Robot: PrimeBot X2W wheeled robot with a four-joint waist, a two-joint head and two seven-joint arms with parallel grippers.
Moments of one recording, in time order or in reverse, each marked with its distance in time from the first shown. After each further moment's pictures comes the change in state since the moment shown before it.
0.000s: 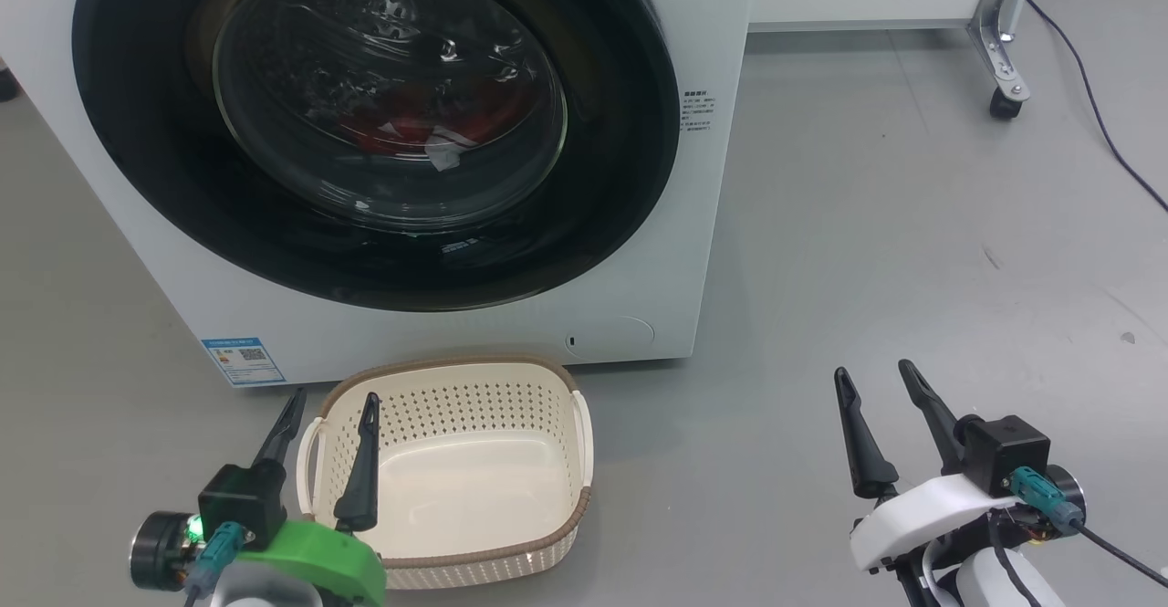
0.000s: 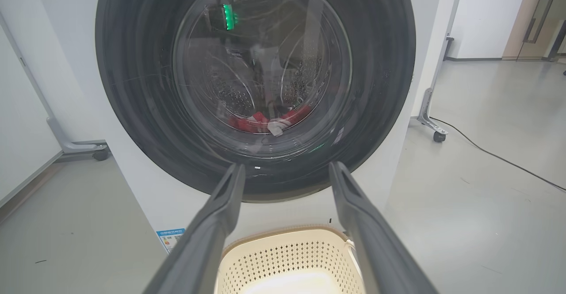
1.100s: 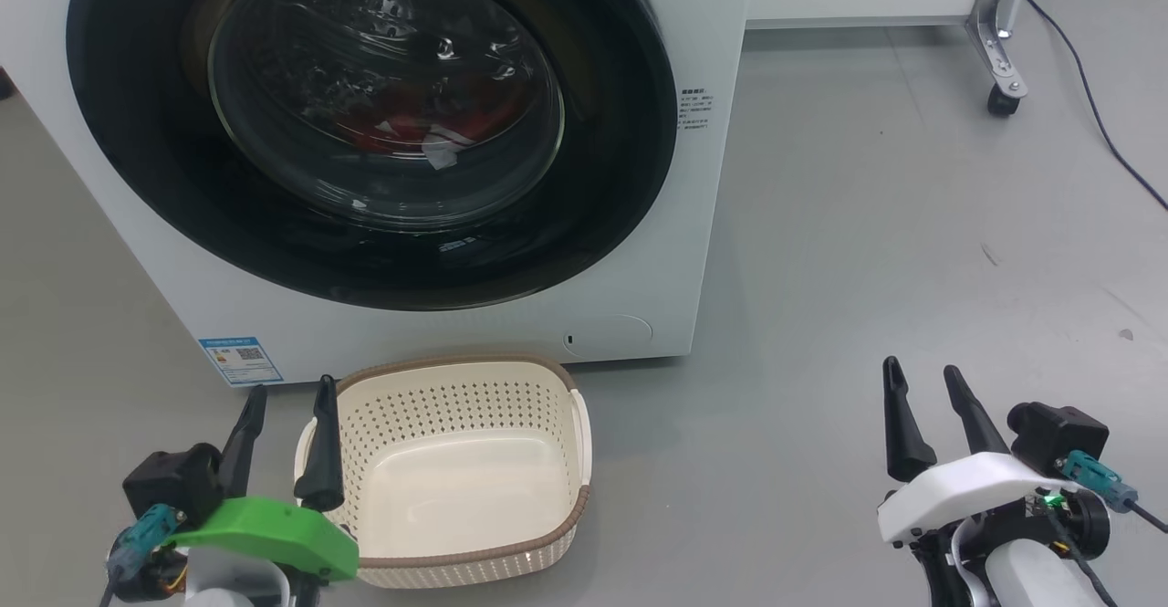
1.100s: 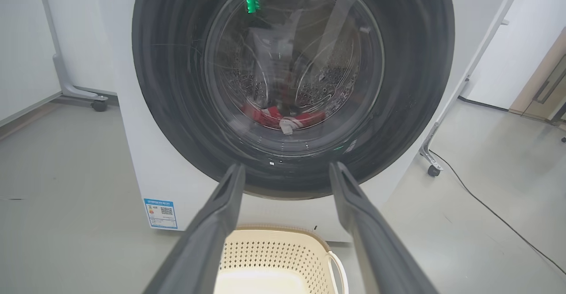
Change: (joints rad) left arm 0.000 0.025 0.019 -0.051 -0.273 -0.016 0.078; right arm -0.001 -0.032 -0.008 -0.026 0.268 0.010 0.070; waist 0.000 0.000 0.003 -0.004
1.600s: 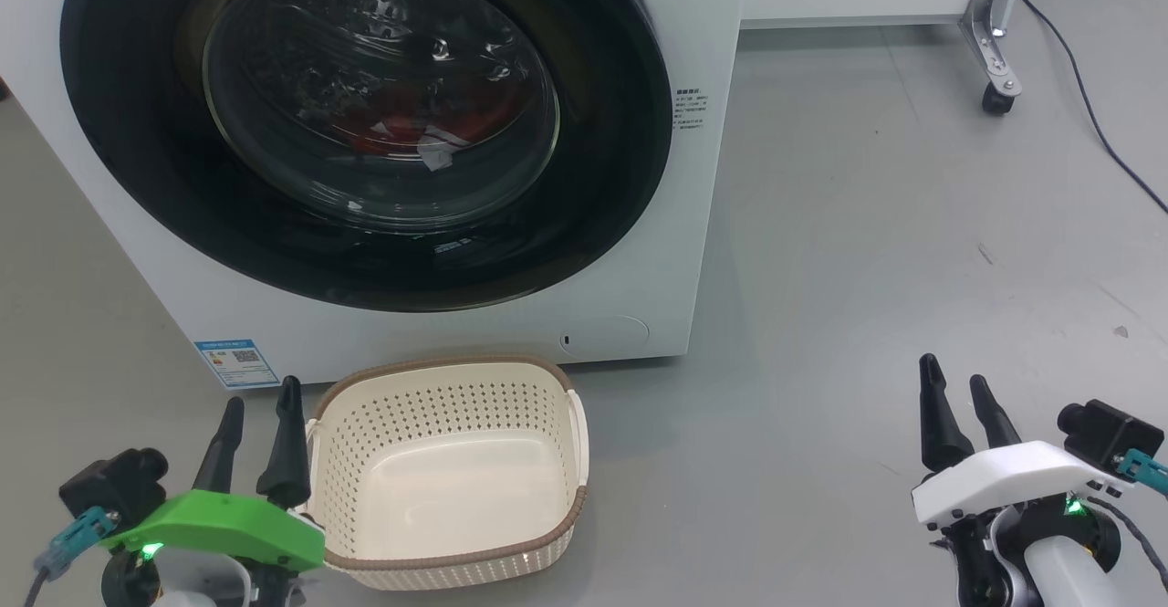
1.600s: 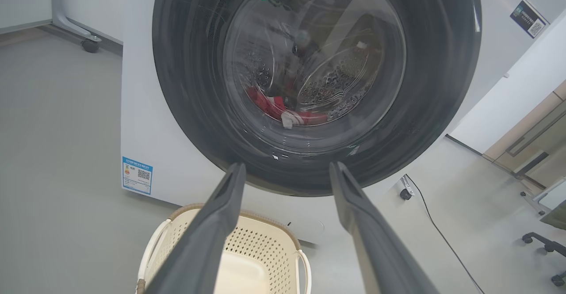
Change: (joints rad) left arm 0.000 0.002 0.060 0.015 -0.249 -0.035 0.052; right arm 0.000 -0.005 -0.063 0.002 0.225 0.026 0.053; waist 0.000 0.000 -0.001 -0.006
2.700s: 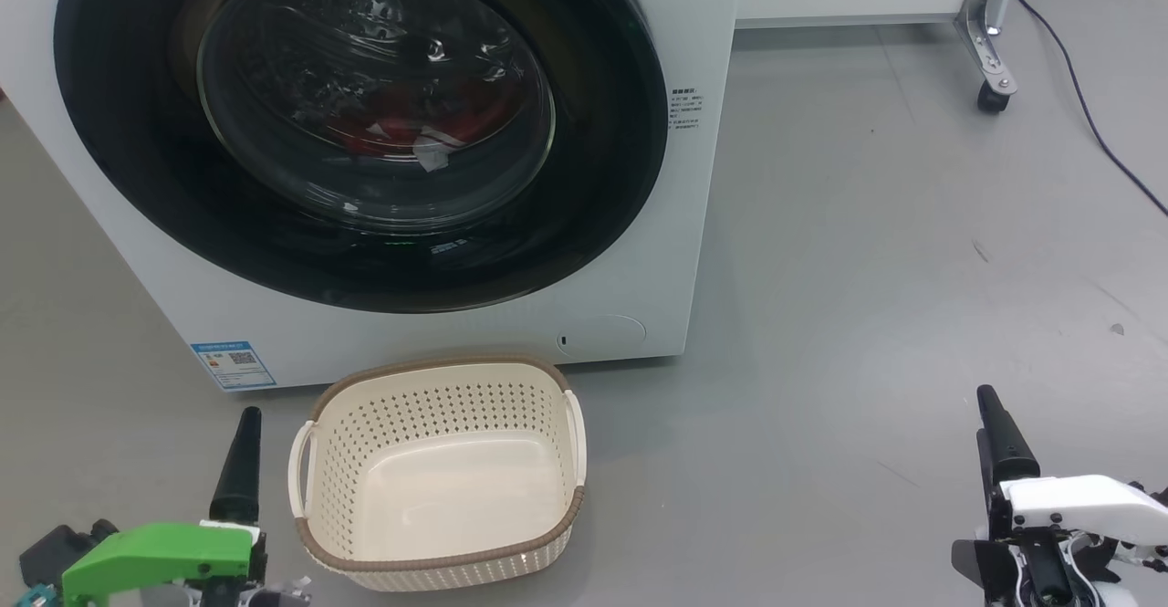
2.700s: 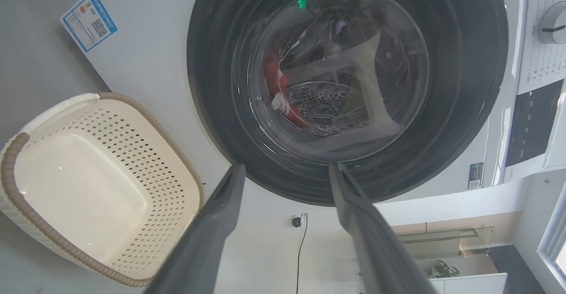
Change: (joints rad) left arm 0.029 -0.076 0.128 0.045 -0.667 -0.054 0.123; right arm 0.040 0.086 -0.199 0.019 0.655 0.062 0.123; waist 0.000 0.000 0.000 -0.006
